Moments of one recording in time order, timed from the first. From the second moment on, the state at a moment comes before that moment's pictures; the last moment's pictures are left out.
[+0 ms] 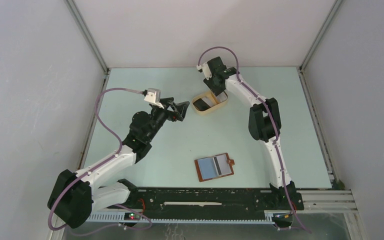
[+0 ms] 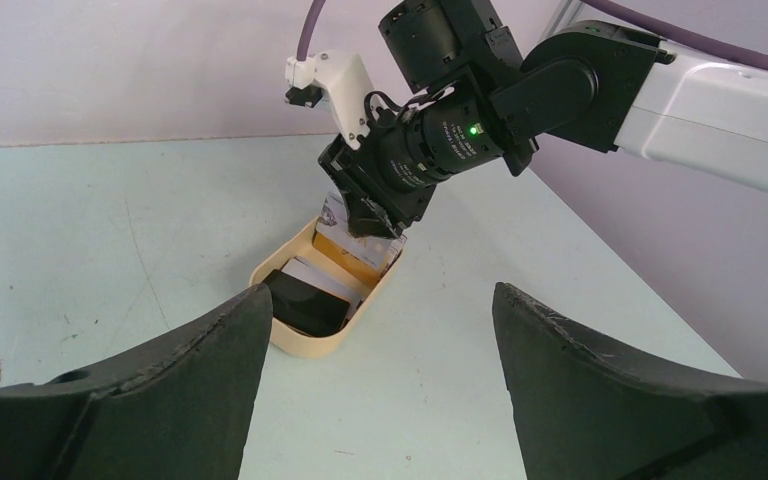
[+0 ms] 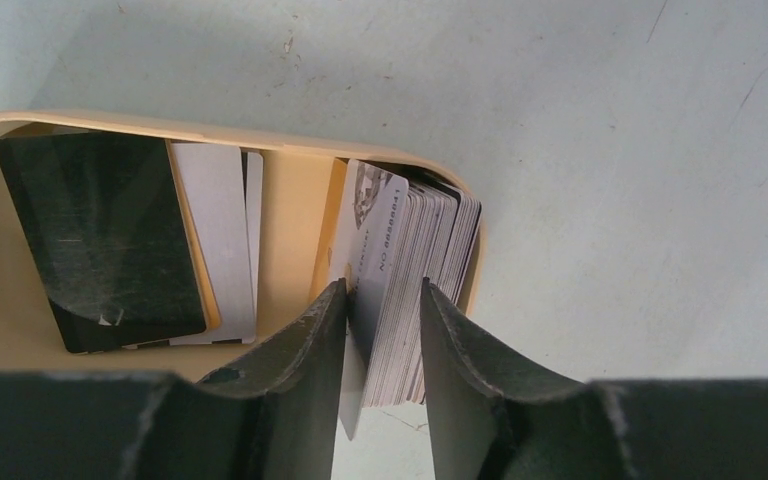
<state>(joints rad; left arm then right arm) -0.55 1.09 0.57 0.63 -0.02 -0.34 0.45 2.40 2.21 -0.77 0.11 -0.33</state>
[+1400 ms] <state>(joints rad) -0.55 1.09 0.57 0.63 -0.02 -0.34 0.44 2.33 2.17 -0.83 -0.12 -0.26</state>
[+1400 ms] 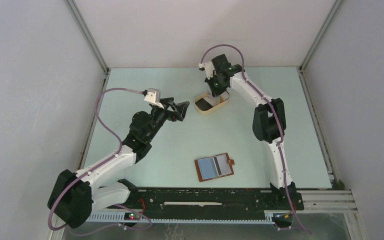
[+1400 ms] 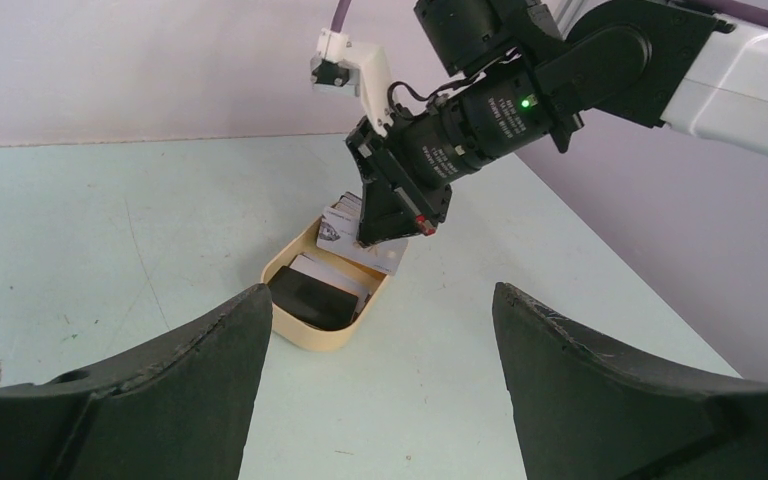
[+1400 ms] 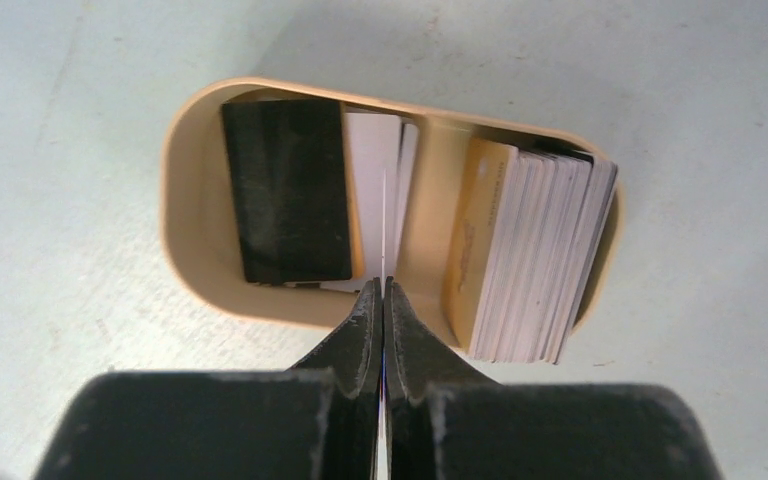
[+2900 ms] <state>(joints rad) -0.82 1.07 0.27 1.12 0.19 -0.89 0.32 1.27 0.97 -0.07 -1.34 0.34</state>
